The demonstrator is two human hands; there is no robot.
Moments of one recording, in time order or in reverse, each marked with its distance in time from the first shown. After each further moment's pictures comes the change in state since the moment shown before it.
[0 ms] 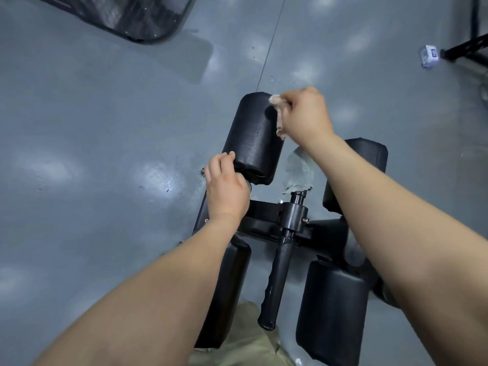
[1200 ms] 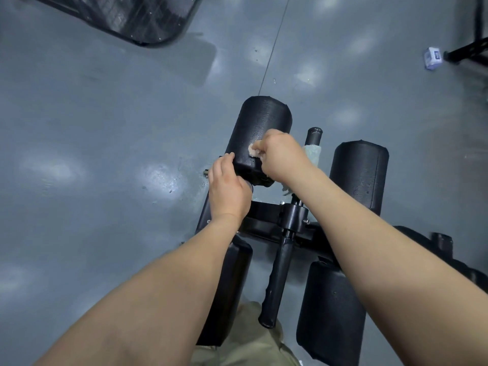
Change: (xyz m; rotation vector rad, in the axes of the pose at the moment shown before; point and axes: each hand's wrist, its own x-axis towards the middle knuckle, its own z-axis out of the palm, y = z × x) left_hand 0.000 0.000 -0.003 -0.018 -0.011 -0.042; right_hand -0.052 -0.026 0.032 -0.235 -0.339 -0.142
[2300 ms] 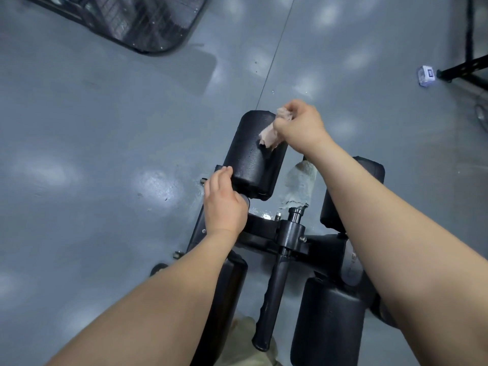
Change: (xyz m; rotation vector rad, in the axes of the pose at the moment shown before) left_hand 0.002 -0.001 0.000 -0.005 -0.004 0.016; right_hand 0.051 0.036 -0.053 0.674 0.219 0.340
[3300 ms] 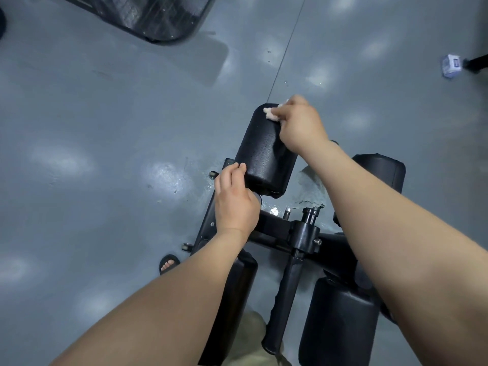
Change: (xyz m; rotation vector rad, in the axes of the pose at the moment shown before) left_hand 0.001 0.000 -0.002 0.015 -0.016 0.003; right_hand 0.023 0.013 0.038 -0.417 -0.053 -0.306
